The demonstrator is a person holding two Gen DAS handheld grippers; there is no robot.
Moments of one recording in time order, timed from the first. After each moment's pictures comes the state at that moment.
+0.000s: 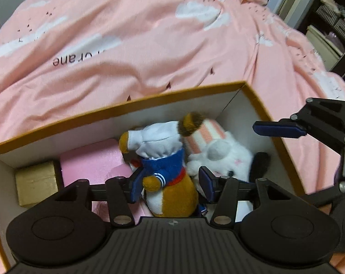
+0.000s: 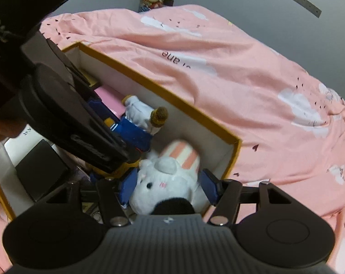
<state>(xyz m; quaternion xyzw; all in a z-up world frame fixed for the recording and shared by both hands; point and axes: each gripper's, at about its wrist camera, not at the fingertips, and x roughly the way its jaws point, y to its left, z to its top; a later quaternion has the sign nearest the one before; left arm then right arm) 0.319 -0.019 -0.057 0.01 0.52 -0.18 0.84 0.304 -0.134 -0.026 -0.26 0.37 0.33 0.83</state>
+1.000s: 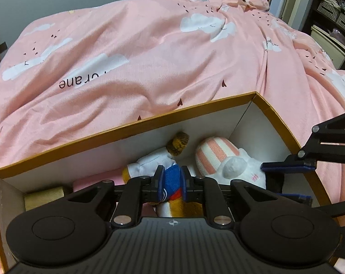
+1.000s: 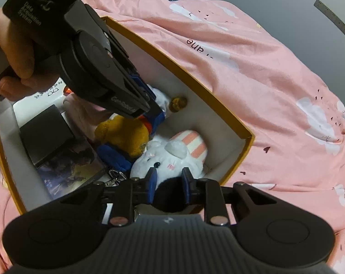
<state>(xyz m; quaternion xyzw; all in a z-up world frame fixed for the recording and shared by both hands) 0.330 -0.030 -0.071 0.06 0.47 -0.16 0.87 0.302 -0.135 -0.043 -0.32 0.37 0.37 0.79</state>
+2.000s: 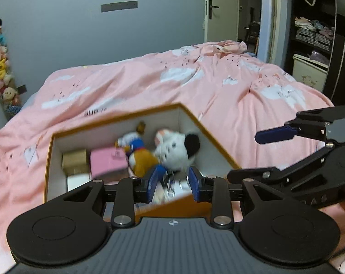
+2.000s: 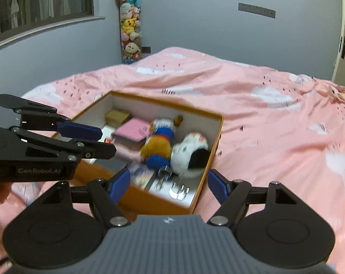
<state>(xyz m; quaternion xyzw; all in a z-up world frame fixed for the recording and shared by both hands) 0.110 -0.052 0.002 0.07 0.33 -0.15 0.93 0.142 -0.216 0.020 -0.11 0.31 0.30 0.90</state>
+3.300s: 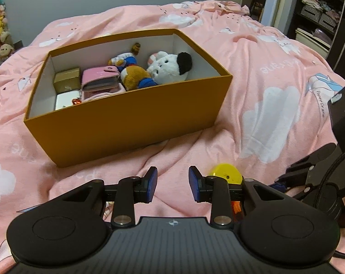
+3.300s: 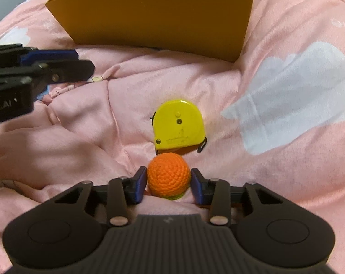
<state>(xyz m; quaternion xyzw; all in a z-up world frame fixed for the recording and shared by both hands) 0.054 -0.038 -0.058 0.05 0.43 -0.15 0.89 0.084 -0.198 -0.102 -0.10 0.58 0.27 0.76</state>
